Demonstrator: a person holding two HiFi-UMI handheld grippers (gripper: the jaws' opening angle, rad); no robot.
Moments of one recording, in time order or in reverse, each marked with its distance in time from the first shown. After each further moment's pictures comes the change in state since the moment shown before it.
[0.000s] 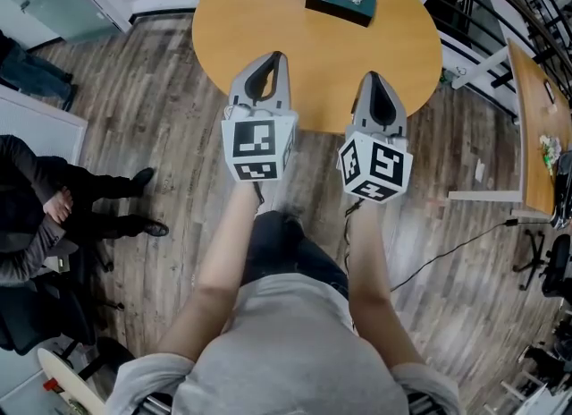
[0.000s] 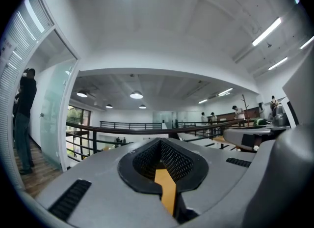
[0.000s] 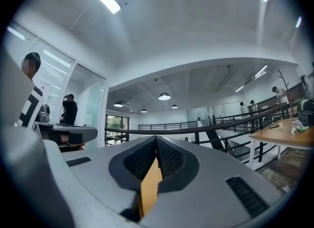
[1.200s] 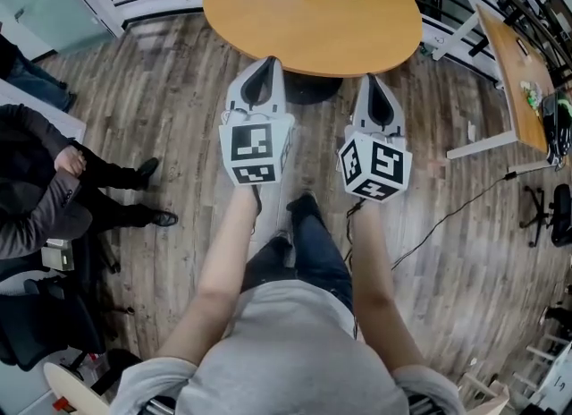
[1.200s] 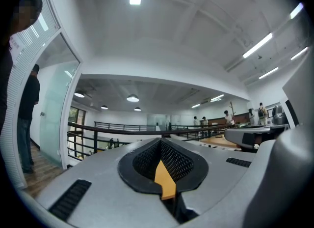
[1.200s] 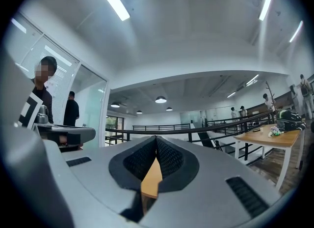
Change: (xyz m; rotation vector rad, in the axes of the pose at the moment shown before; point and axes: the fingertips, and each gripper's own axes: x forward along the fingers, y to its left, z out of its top) left arm -0.228 0.004 0.007 -0.017 -0.034 -0.081; right arm -0.213 0.107 0.019 -0.014 -0.011 -0.089
